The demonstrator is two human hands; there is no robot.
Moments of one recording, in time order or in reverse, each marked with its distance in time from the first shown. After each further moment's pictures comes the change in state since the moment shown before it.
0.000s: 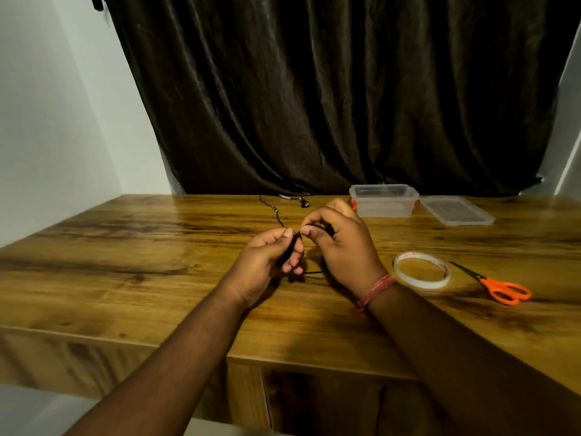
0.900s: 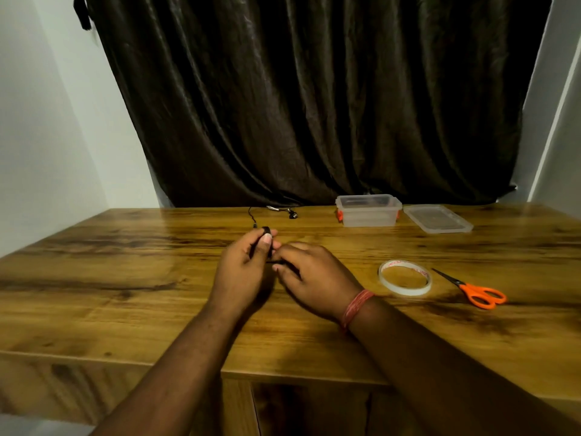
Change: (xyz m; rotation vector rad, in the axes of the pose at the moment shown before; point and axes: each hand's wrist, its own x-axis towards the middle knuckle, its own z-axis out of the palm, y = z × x) left_hand 0.001 -0.003 -0.002 0.514 0.384 0.232; right_hand -0.013 -0.010 0.005 -0.254 -0.356 -0.155
